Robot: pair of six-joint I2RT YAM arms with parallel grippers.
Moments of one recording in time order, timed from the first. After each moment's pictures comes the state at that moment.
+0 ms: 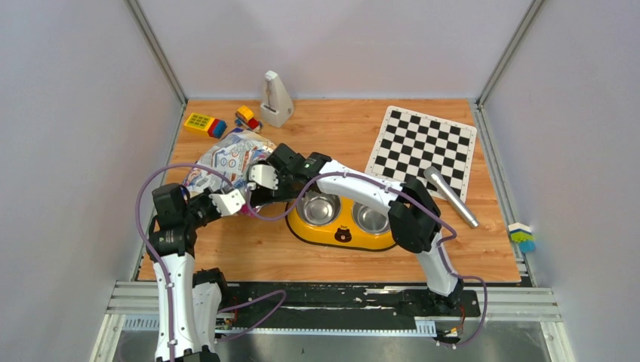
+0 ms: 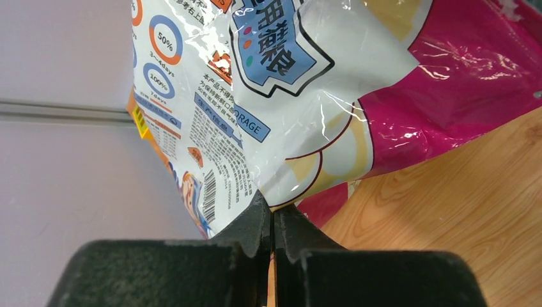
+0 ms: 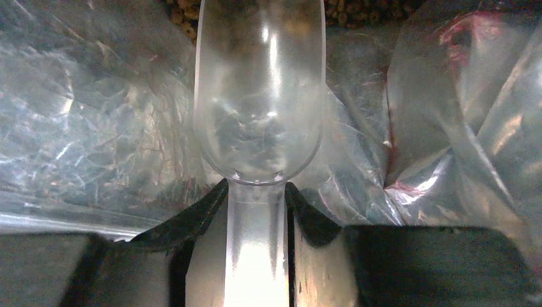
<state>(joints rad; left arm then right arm) 0.28 0.61 0.64 -0.70 0.57 1.25 0.98 2.11 1.84 -0.71 0.09 -0.66</state>
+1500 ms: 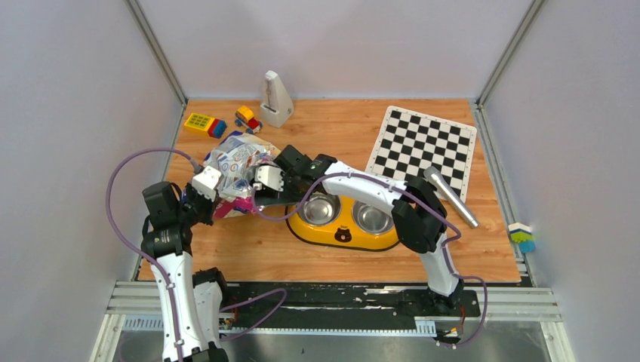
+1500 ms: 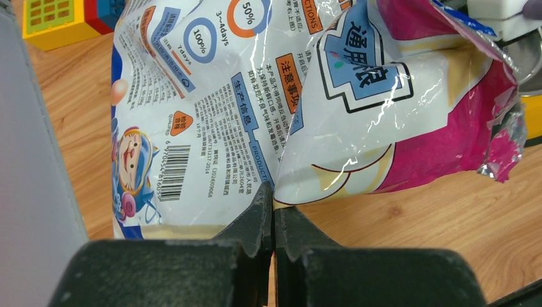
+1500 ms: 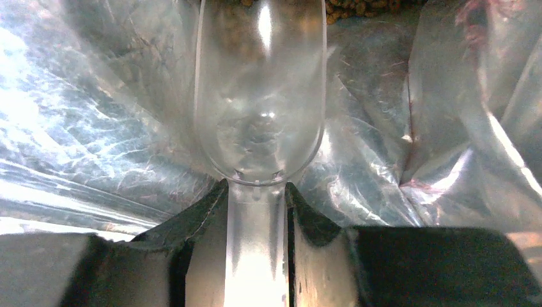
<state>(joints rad) 0.36 0.61 0.70 -0.71 0.64 0.61 0.96 2.08 1.75 -0.69 0.02 -0.62</state>
